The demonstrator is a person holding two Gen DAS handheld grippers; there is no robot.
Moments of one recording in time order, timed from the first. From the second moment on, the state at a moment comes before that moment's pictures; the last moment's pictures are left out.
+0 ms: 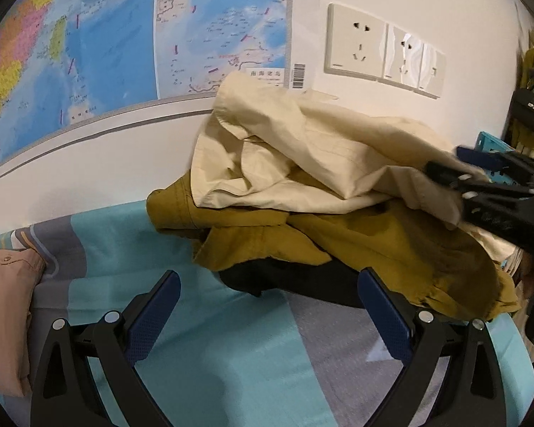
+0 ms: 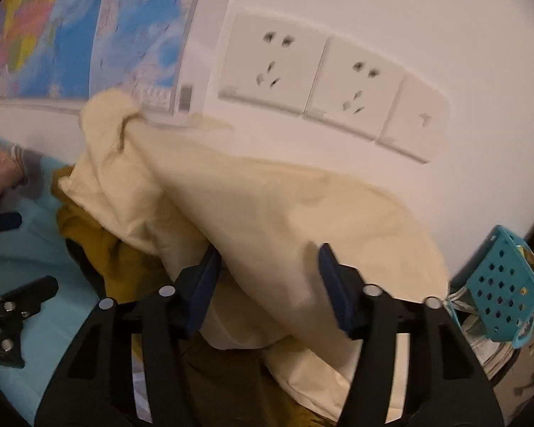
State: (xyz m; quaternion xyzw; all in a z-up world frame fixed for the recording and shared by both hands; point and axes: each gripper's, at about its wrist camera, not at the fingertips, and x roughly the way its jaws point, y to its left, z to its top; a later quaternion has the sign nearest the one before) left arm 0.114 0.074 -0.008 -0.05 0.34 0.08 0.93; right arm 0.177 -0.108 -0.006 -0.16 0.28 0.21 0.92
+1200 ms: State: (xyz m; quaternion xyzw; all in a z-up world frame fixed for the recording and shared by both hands) left arm 0.132 0.117 -0.036 -0.05 0.36 0.11 0.92; right arm 0.192 -0.083 0.027 -0.27 0.27 0.27 0.88
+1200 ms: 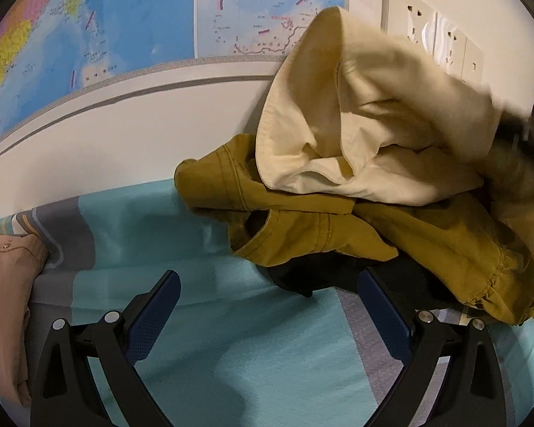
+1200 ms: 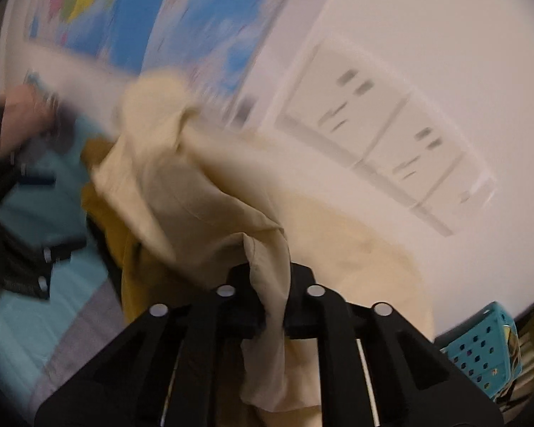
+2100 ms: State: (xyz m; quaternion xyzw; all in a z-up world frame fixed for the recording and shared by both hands) left arm 0.203 -0.029 0.026 0.01 0.16 -0.19 0.97; right arm 0.130 -0.263 0.269 -0.06 0.15 0.23 0.96
